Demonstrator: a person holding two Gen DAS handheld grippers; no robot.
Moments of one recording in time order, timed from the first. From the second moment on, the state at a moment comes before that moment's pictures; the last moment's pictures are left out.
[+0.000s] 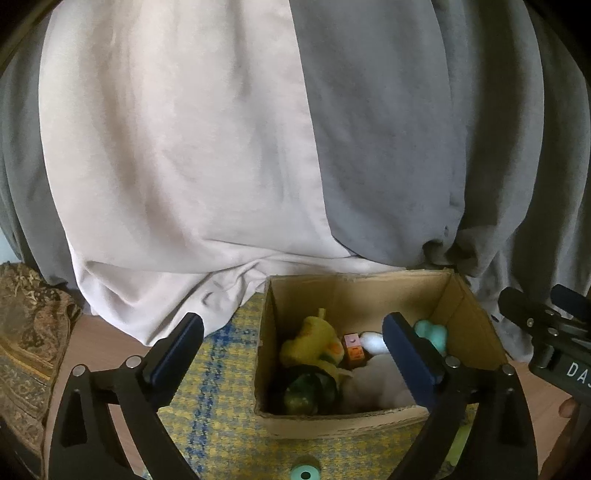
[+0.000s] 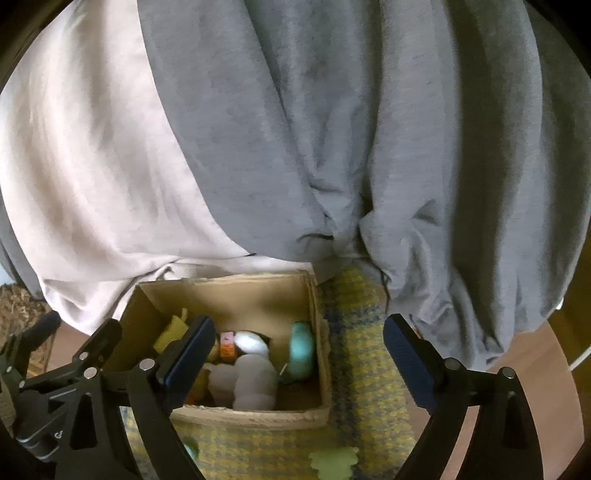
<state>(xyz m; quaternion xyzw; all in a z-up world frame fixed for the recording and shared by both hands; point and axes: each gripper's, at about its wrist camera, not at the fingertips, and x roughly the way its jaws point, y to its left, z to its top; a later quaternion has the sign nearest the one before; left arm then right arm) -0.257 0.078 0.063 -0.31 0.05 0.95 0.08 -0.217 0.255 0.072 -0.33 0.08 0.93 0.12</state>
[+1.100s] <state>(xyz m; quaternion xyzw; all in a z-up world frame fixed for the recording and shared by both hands) -0.174 0.046 0.060 -0.28 0.05 0.96 0.04 -0.134 0.240 0.068 -0.32 0.06 0.94 0.15</state>
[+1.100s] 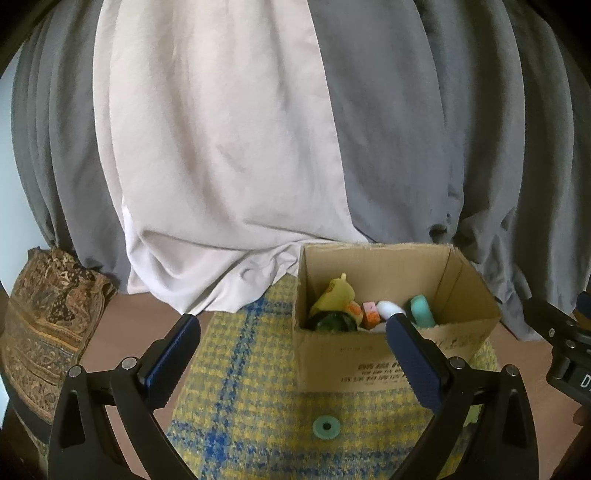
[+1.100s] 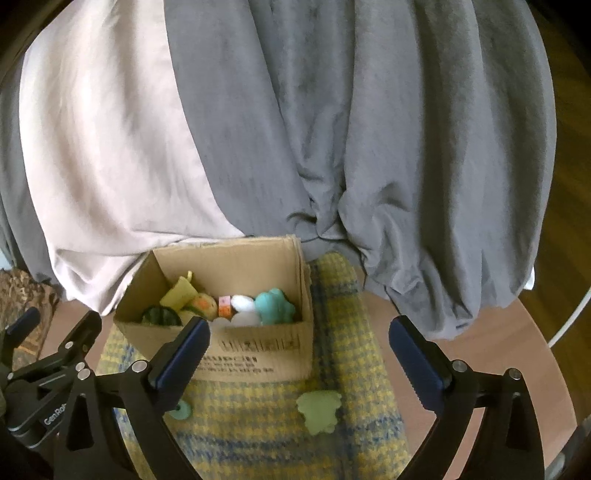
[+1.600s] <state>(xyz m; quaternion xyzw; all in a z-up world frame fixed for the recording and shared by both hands) -0.153 0.043 0.029 -0.30 0.05 0.95 0.05 -0.113 0.239 0.032 -0.34 0.07 0.93 0.15</state>
